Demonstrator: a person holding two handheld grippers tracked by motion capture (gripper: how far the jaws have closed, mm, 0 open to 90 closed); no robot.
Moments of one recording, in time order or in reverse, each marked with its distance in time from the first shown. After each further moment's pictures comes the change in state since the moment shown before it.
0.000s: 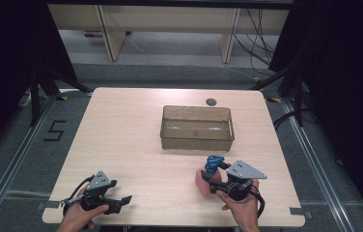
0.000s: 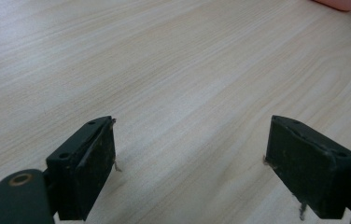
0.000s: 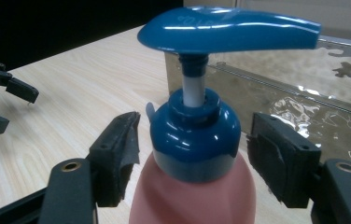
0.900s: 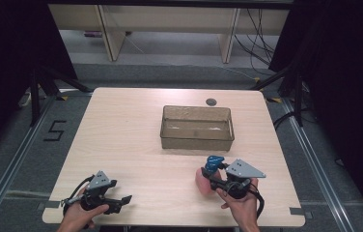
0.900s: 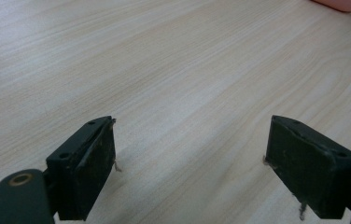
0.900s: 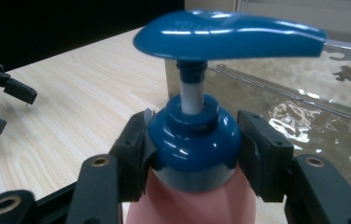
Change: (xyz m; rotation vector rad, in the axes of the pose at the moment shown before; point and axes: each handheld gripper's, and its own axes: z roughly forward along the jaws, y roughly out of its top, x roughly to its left) left arm -0.001 0.000 0.001 -0.021 0.009 -0.017; right arm -0.001 0.002 0.002 0.001 -0.003 -0.022
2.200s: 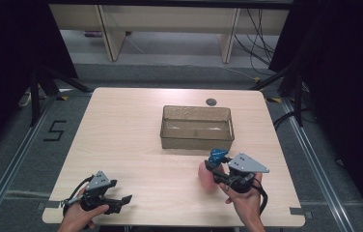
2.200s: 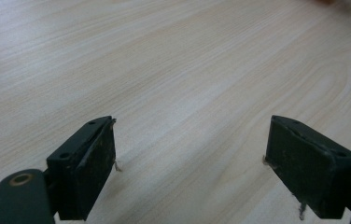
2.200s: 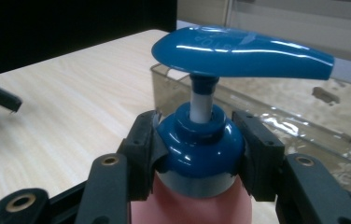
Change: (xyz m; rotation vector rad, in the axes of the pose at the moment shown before) left arm -0.003 0.000 -0.002 -0.015 -0.004 -0.009; right arm -0.004 0.021 -0.005 -0.008 -0.037 -0.016
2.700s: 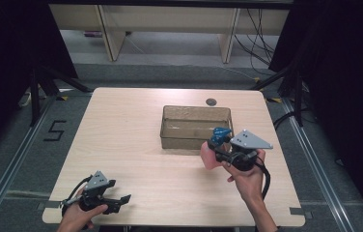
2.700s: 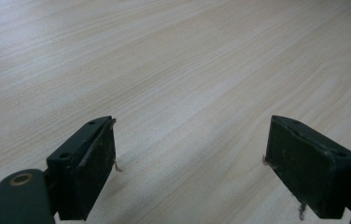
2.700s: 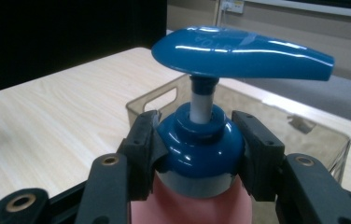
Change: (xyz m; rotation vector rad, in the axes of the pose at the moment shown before) left arm 0.003 -0.002 -0.001 -0.002 0.018 -0.006; right arm -0.024 0.051 0.010 -0.032 -0.029 -0.010
